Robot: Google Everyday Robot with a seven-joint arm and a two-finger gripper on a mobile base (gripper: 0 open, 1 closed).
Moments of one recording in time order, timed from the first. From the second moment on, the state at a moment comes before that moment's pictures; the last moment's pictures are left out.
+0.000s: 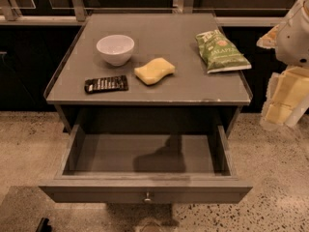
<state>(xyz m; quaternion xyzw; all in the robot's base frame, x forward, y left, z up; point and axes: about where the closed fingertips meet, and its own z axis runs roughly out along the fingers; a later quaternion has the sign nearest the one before) 0.438 -0.216 0.977 -0.60 0.78 -0.04 0.16</state>
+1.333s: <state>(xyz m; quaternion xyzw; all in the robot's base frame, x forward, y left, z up) 0.384 -0.216 0.881 -0.59 0.76 0.06 0.26</state>
